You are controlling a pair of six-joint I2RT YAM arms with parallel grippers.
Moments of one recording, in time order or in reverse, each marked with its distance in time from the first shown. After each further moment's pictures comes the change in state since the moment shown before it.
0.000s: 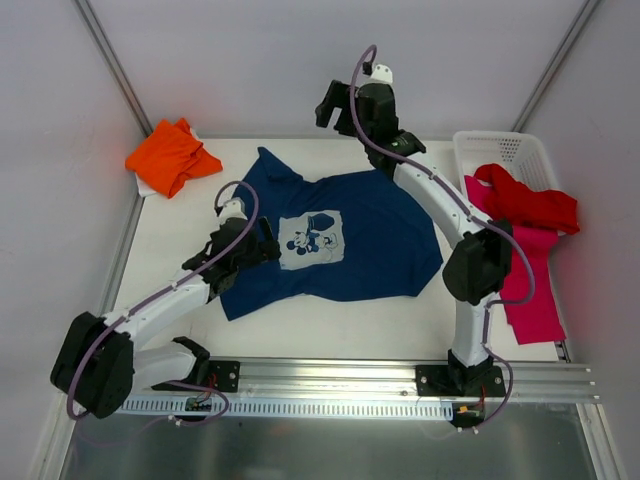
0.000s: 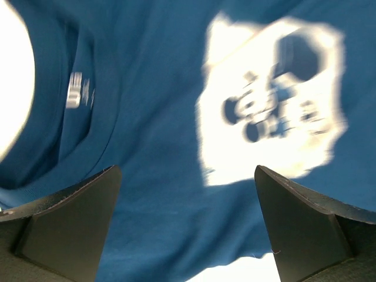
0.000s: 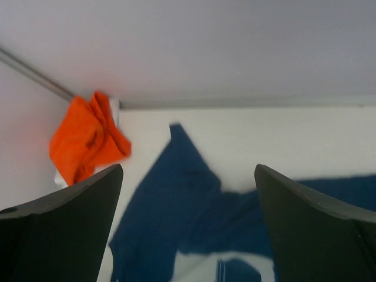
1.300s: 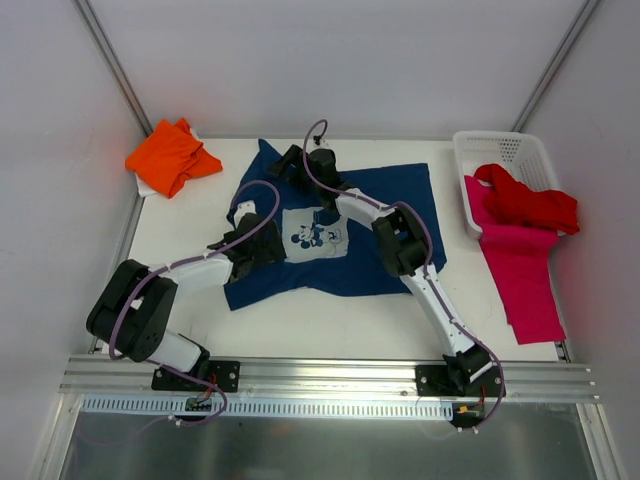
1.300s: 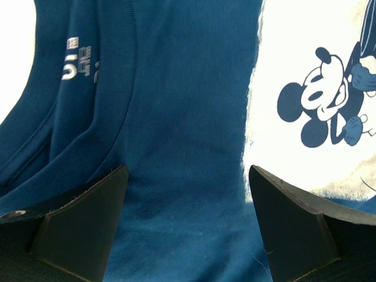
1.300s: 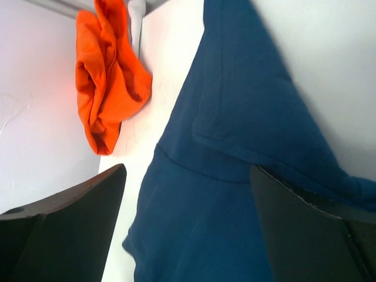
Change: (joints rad) left arm 0.020 0.292 0.092 0.076 0.010 0.011; right arm 0.087 0.699 0.219 0.365 -0.356 0.452
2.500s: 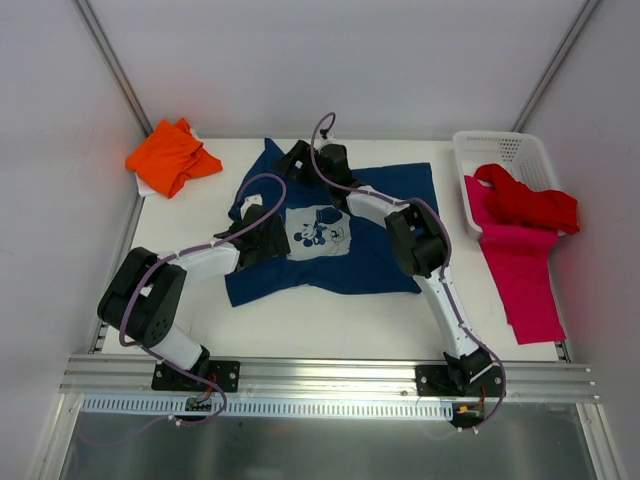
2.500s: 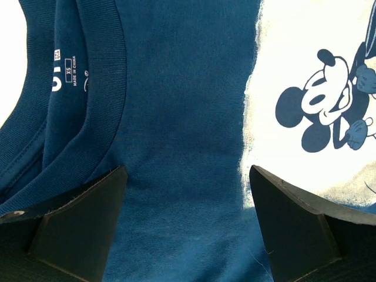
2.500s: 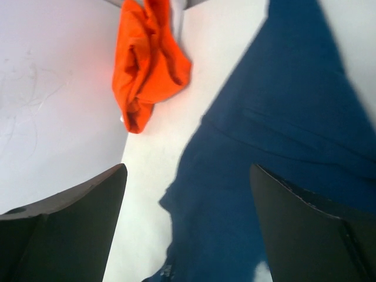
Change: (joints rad) left arm 0.006 0.079 0.096 -0.051 0.023 0.034; right arm -0.022 -0.198 -0.269 0.113 -0.069 -0.026
